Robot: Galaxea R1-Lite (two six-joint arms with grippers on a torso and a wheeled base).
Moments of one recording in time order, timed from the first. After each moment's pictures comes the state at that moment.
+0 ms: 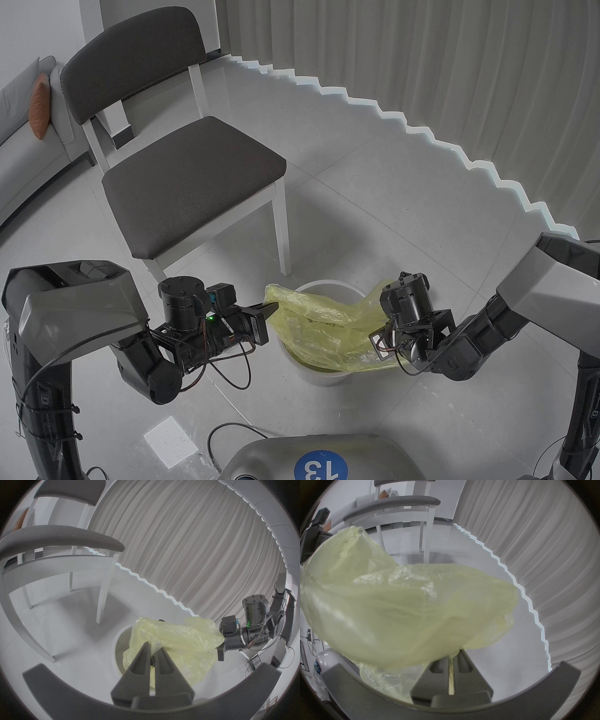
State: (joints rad) left arm -0.42 2.25 -0.74 -1.29 -0.31 -0.25; right arm 0.58 2.21 -0.96 -0.55 -0.49 -0.08
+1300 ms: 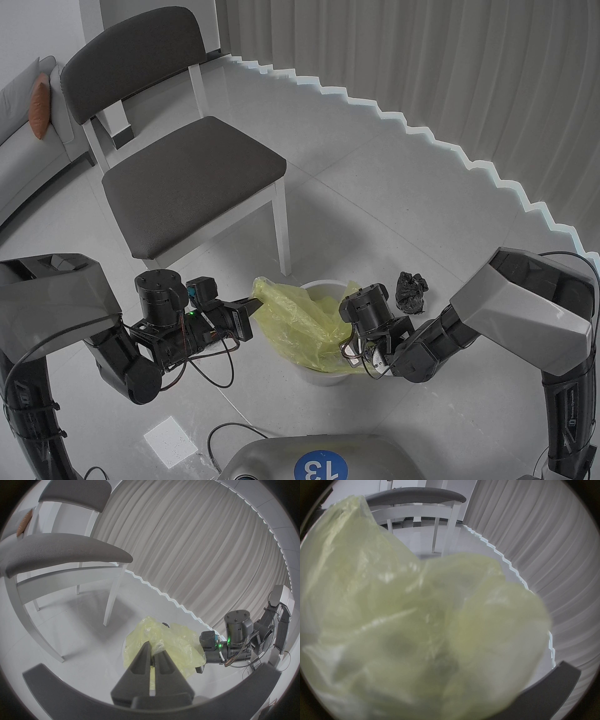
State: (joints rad) left arm -0.38 2.14 -0.65 -1.29 -0.34 -0.27; right arm 0.65 2.38 -1.19 -0.44 -0.49 -0.07
